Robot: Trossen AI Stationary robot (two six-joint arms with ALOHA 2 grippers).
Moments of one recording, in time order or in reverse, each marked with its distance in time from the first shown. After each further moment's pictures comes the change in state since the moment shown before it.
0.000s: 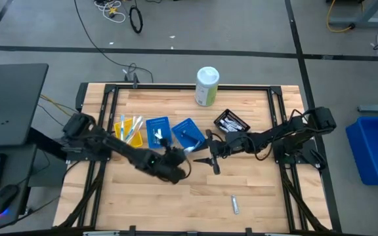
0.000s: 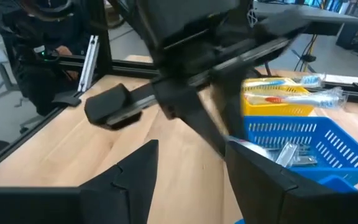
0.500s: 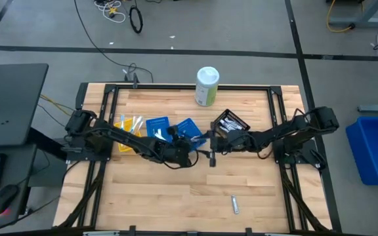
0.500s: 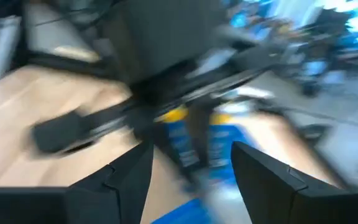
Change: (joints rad) left arm 0.147 -0.001 0.001 0.156 0.096 0.255; right arm -0.013 -0.032 0.000 -0.008 0.230 -0.153
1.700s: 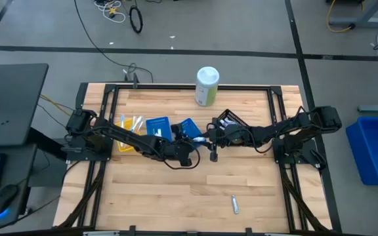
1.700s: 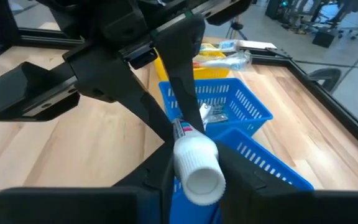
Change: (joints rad) left arm 0.039 0.000 -0.001 0.092 0.022 0.208; right arm -0.068 -0.045 0.000 -0.181 -0.039 0.134
